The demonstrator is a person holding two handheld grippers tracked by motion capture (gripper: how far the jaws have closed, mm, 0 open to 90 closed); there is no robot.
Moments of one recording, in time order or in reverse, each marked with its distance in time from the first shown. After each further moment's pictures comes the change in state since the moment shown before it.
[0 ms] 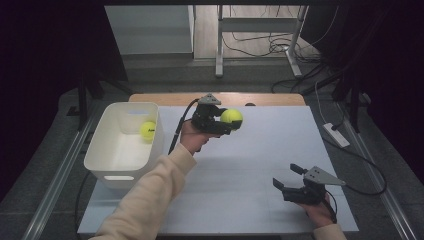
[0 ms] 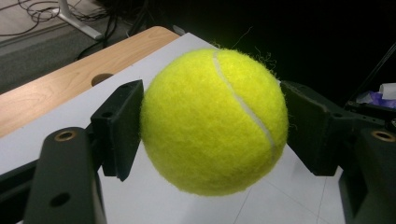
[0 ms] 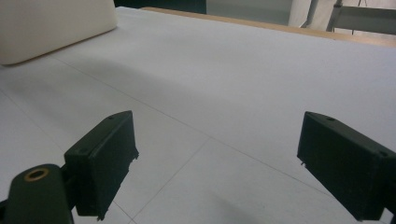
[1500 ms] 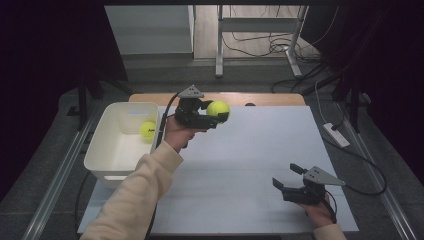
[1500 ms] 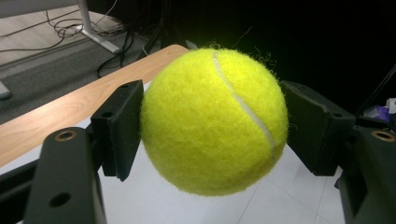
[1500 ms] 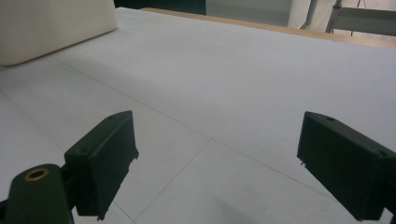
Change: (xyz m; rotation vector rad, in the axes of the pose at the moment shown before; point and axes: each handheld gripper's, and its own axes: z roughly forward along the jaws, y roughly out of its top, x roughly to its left) left arm 0.006 0.008 -0.051 -0.059 0.054 -0.002; right arm 0.001 0.001 0.000 0.001 0.004 -0.001
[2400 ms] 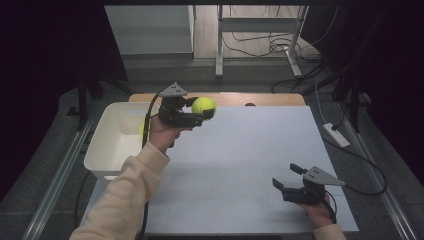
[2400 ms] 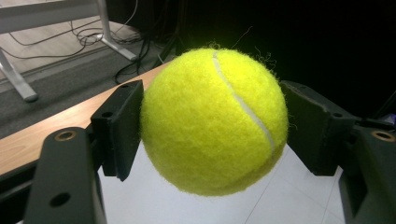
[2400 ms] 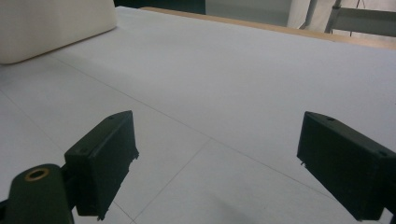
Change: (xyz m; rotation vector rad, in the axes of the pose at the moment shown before) left arm 0.012 -0.005 -0.038 -0.035 0.062 -0.005; right arm 0.001 0.000 0.000 0.000 -0.008 -0.006
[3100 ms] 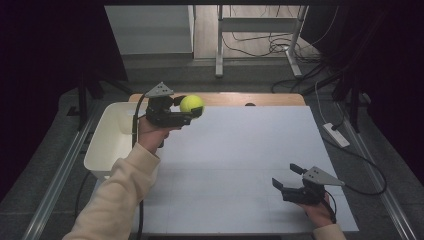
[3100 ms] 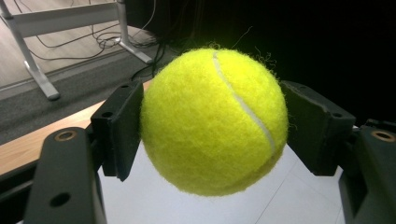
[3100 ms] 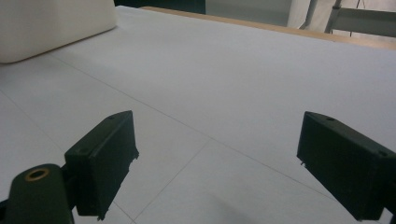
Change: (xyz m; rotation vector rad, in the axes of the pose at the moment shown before) left arm 0.012 -0.006 -0.024 -0.025 0.056 -0.020; right arm 0.000 0.000 0.001 0.000 -0.002 -0.003
